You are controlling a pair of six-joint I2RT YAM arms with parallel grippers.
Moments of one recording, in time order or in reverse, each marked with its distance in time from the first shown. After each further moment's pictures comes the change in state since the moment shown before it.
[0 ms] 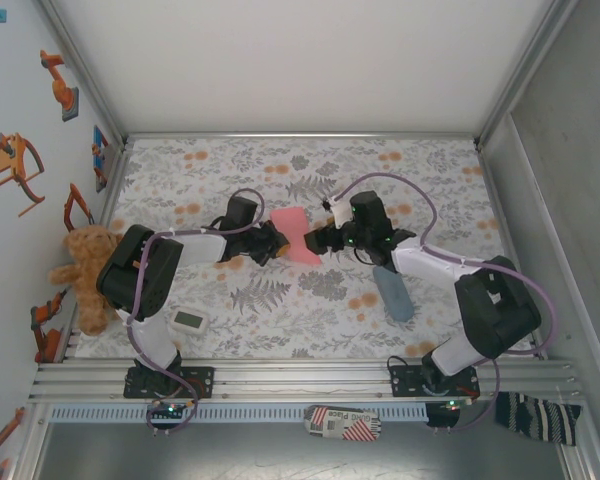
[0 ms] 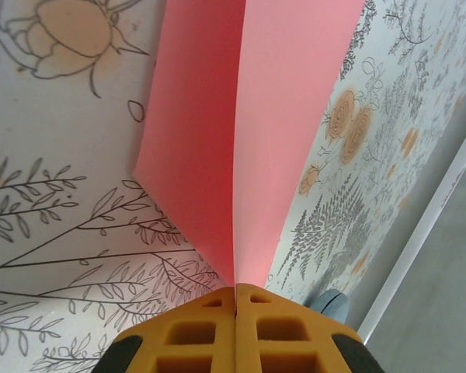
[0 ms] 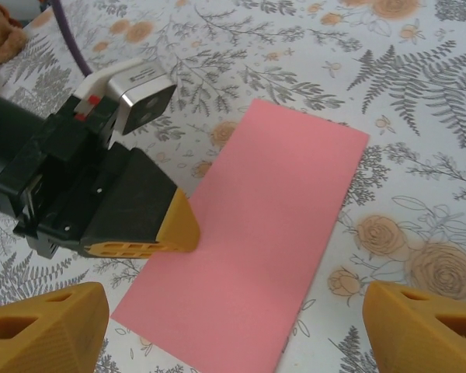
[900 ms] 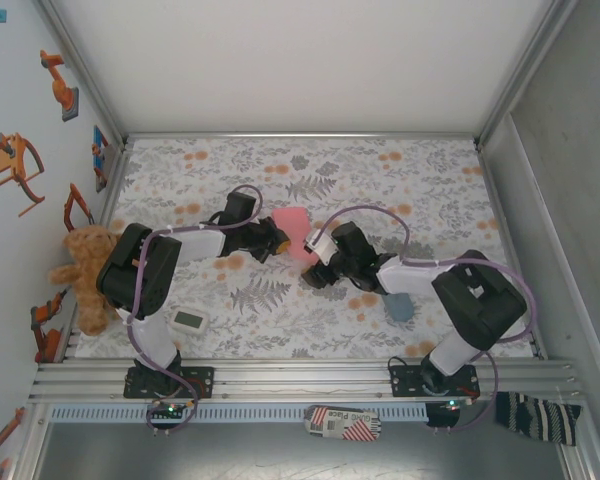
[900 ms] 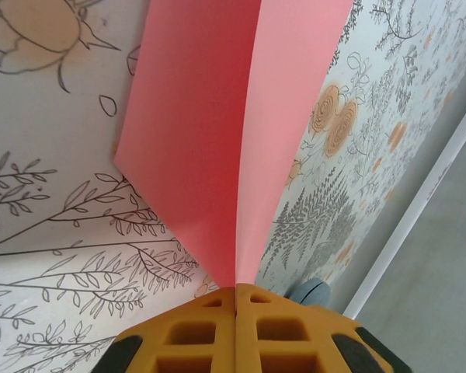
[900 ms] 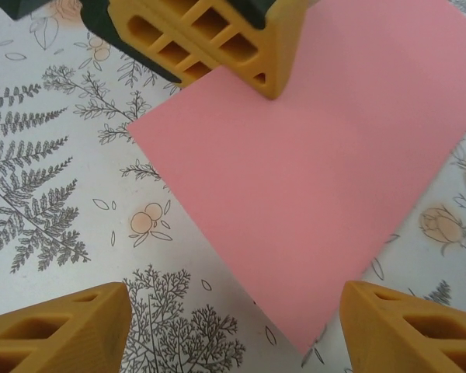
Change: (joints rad) left arm 0.019 0.007 0.044 -0.054 0.058 -0.015; right arm 0.145 0.089 -0.150 0.105 0.115 -0.302
